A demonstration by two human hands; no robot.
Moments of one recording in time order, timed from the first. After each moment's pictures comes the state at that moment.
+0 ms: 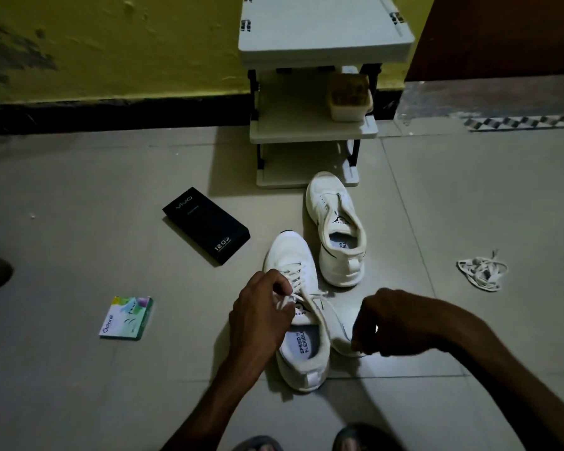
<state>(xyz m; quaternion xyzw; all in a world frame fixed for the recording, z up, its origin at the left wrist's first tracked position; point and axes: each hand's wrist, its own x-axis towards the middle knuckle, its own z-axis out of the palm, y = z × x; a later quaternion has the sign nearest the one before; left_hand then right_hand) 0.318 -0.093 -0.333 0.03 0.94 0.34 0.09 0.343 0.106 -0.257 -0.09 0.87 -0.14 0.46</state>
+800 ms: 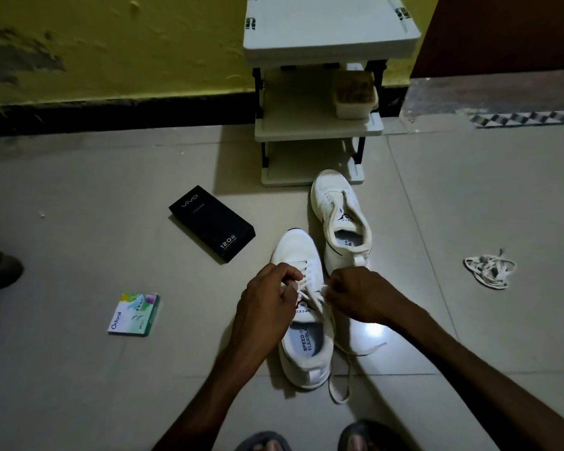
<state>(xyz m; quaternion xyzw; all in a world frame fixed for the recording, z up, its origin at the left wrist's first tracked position) 0.308 -0.097 -0.336 0.10 0.91 0.39 0.06 0.313 0.083 -0.320 0.04 0.94 -0.21 0.27</state>
